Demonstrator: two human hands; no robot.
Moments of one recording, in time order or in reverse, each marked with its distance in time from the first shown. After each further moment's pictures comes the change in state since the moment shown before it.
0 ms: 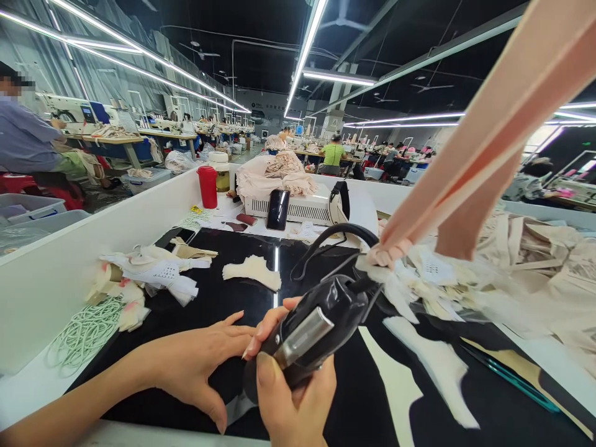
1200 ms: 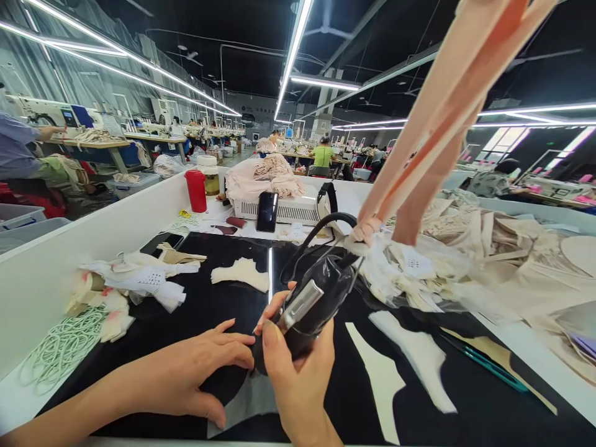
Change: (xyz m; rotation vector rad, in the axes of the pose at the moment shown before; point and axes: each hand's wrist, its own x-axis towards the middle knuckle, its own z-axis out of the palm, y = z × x) left_hand 0.003 0.008 0.008 0.049 0.033 -0.058; right_hand 0.022 -0.001 -0.018 -0.107 0.056 -0.057
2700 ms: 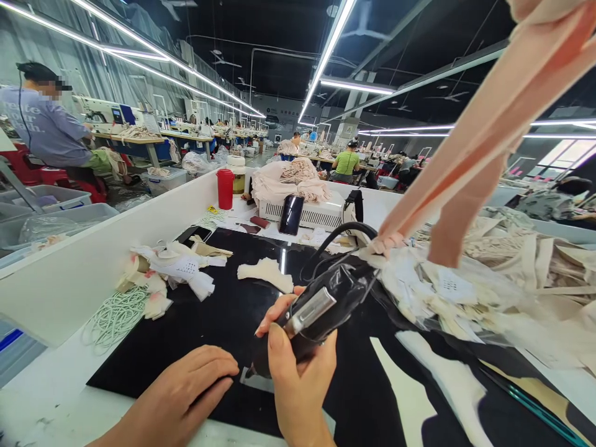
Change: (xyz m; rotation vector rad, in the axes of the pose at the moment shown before) left_hand -0.053 0.016 0.070 0.281 0.735 -0.099; right_hand -0.012 0.007 0.028 0.036 -0.070 0.012
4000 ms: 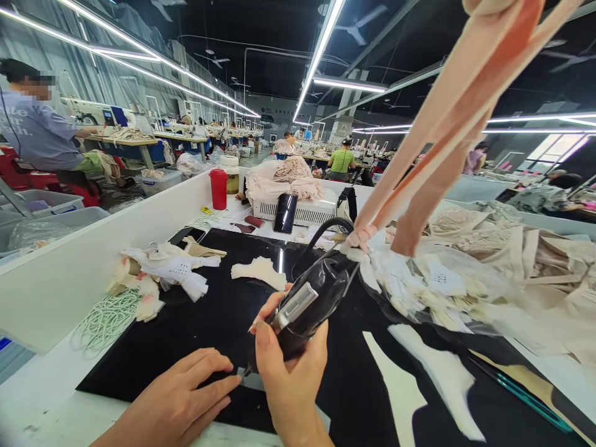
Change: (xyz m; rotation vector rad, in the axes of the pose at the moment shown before) left_hand 0.004 0.000 0.002 0.277 -0.003 0.232; right_hand 0.001 -0.002 -0.002 -0.049 0.010 -0.013
